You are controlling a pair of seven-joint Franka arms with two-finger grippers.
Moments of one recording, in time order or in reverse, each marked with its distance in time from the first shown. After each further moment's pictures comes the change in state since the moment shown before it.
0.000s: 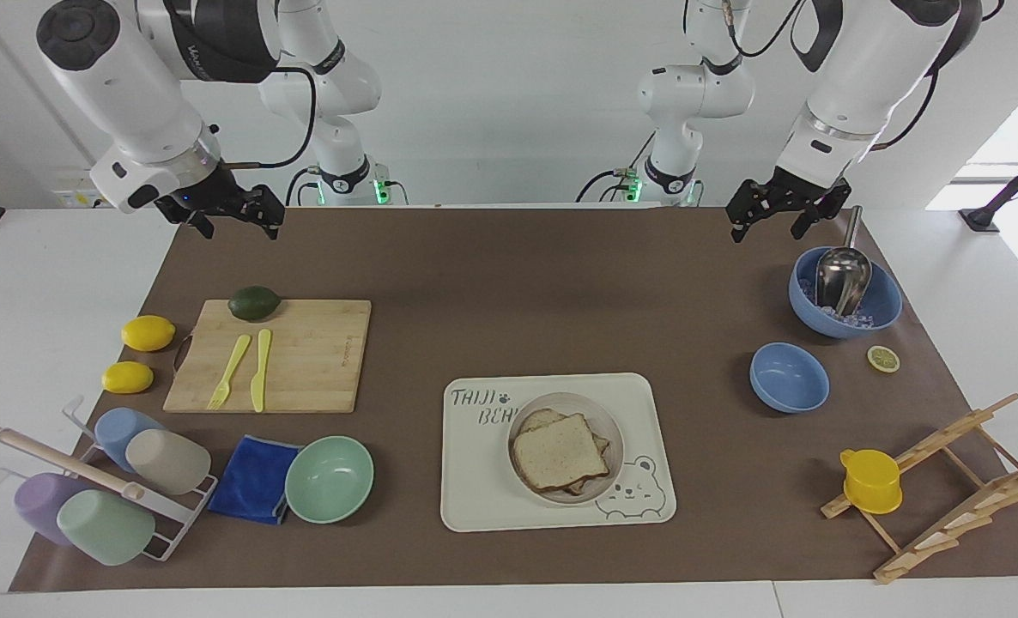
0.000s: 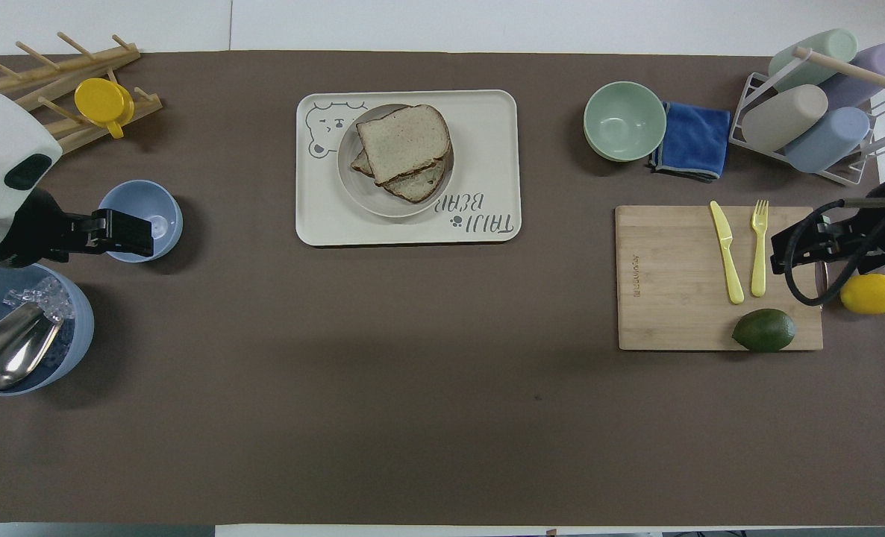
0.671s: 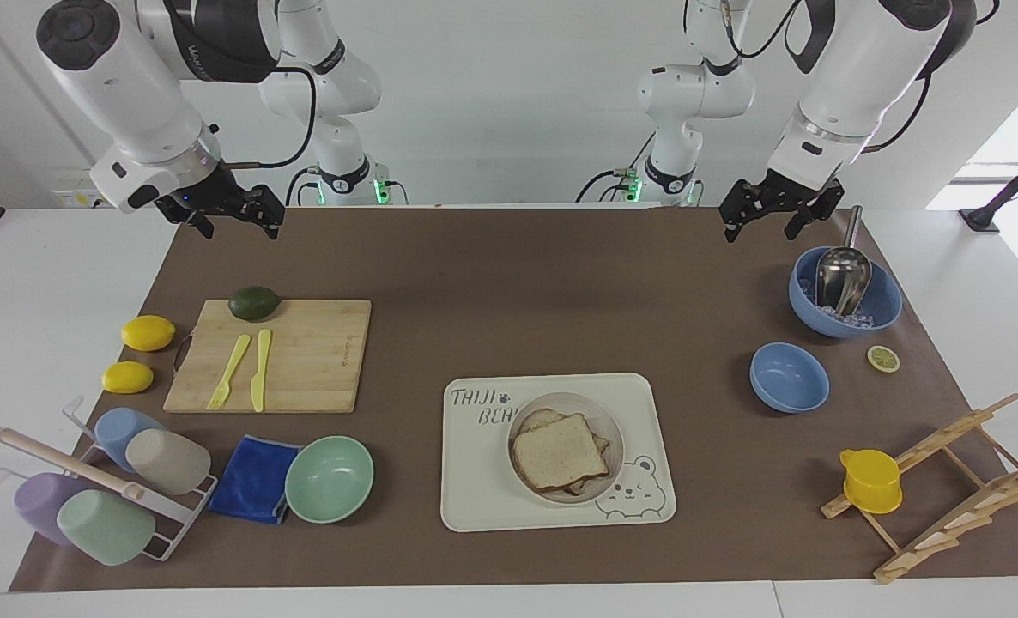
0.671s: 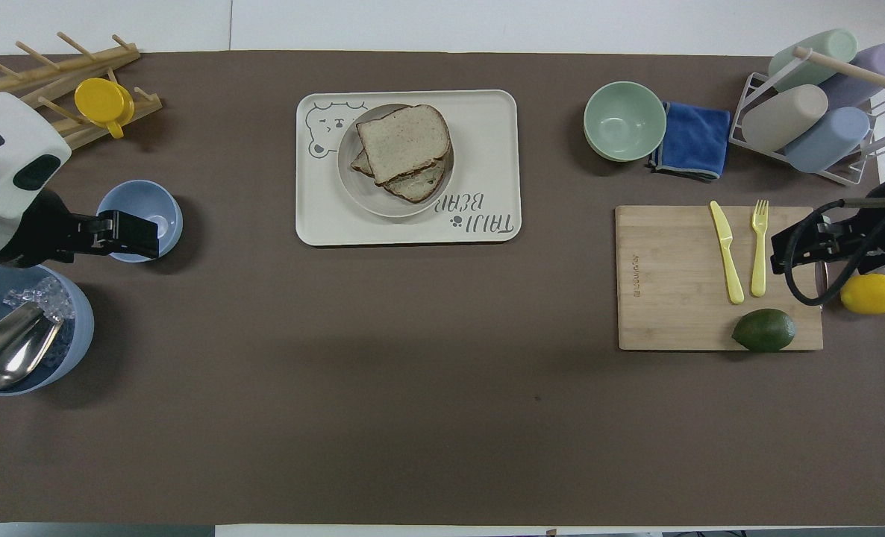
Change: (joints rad) left arm -0.014 0.004 0.006 0.008 0.000 -0.011 0.000; right arm 0.000 0.000 0.000 0.000 0.000 0.000 0.000
